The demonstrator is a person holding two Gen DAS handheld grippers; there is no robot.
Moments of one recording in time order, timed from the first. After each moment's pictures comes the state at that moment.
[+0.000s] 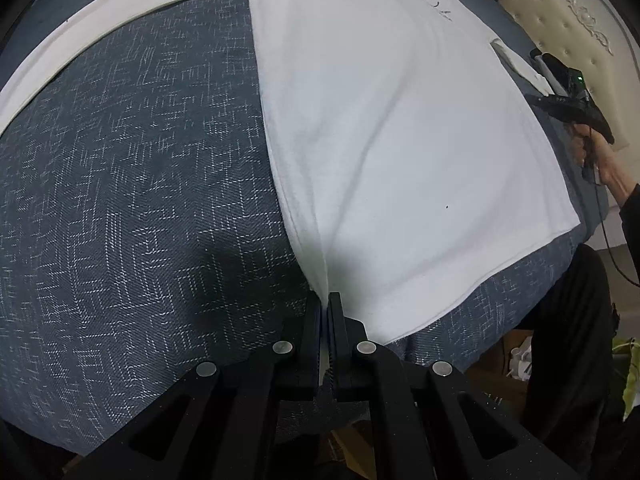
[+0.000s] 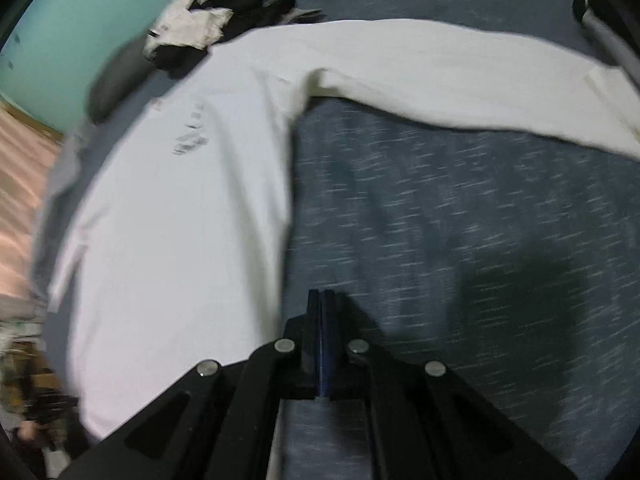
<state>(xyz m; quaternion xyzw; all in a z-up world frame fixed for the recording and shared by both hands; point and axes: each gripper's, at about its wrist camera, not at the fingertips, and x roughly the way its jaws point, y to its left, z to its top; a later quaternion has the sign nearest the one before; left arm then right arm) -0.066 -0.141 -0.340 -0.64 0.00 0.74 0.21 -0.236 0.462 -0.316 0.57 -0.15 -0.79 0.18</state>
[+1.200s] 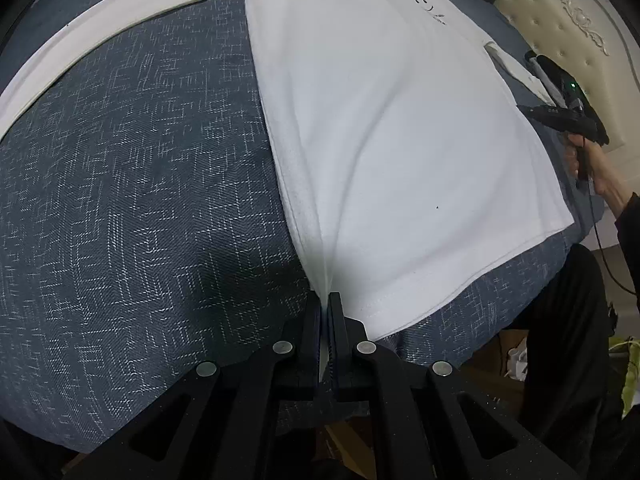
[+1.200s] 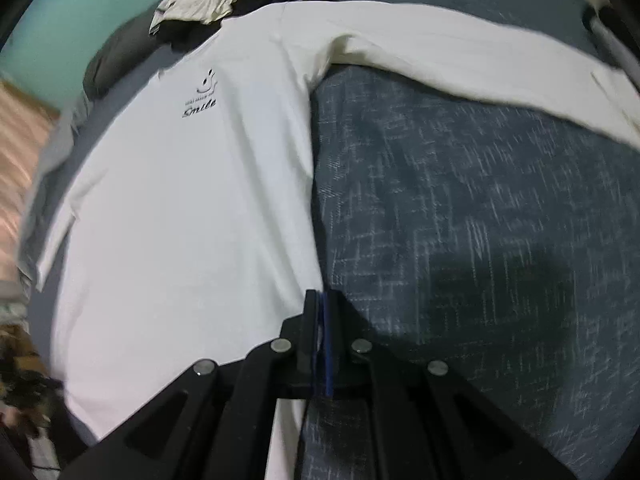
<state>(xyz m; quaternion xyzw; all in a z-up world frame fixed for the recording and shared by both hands) -0.061 -0.162 -0.325 -0.64 -0.01 0.74 0.21 -0.201 0.464 -0.314 0.58 -0.10 -0.79 0.16</state>
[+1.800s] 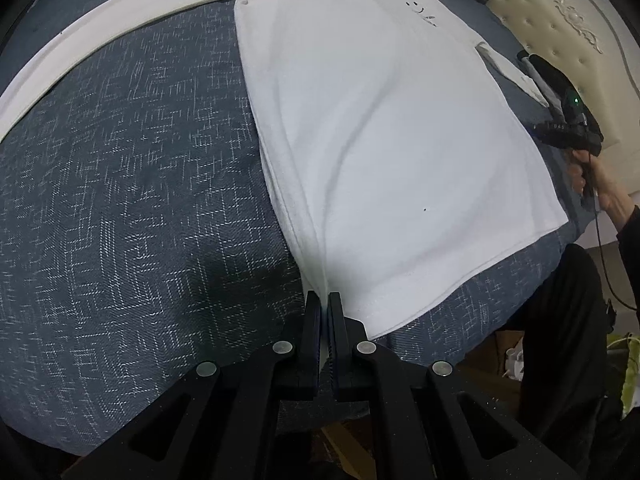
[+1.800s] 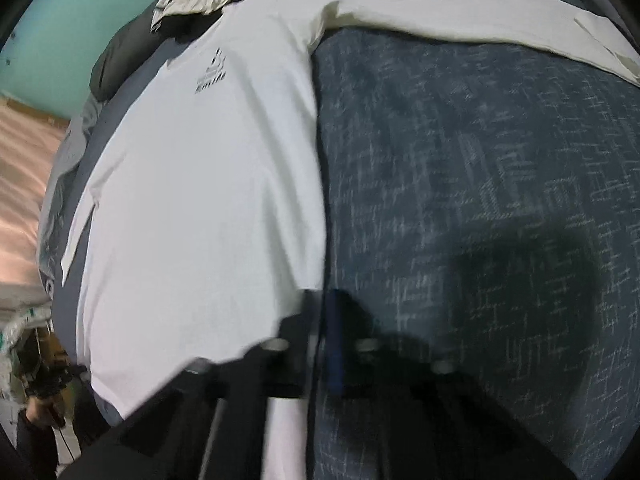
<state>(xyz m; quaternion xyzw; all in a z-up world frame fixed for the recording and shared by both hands) -0.062 -0.162 -0.328 -0.63 -0.01 0.74 0.22 -0.148 0.498 -0.318 0.61 -0.11 -0.77 0.18</state>
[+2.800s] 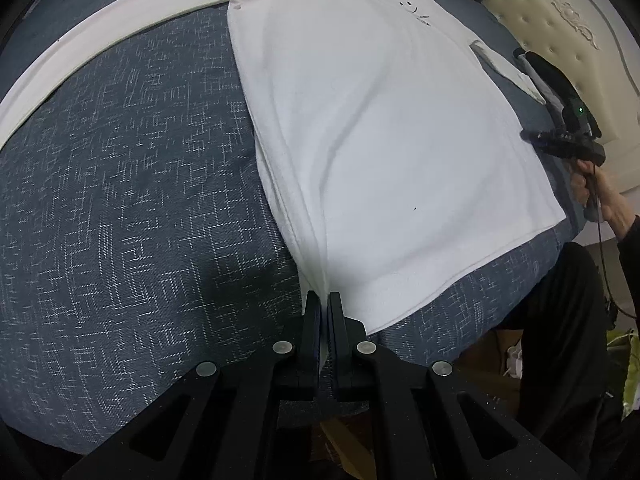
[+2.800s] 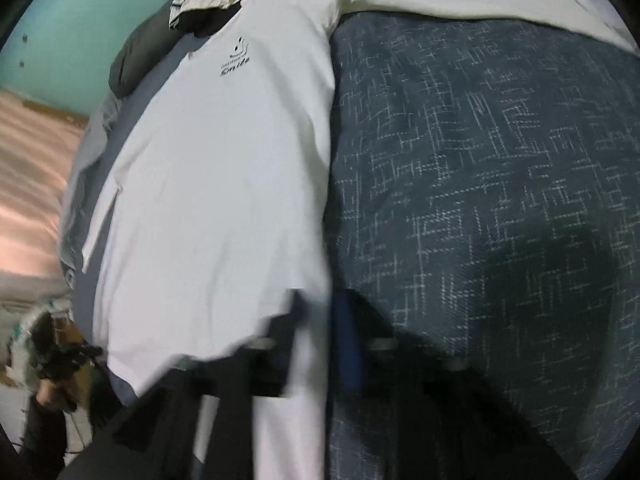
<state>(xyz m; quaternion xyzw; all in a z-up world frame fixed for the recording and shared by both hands) -0.081 -0.139 -0.323 -0.63 0.00 0.75 0.23 -0.169 0.478 -0.305 0.61 -0.15 -0.75 0.21</state>
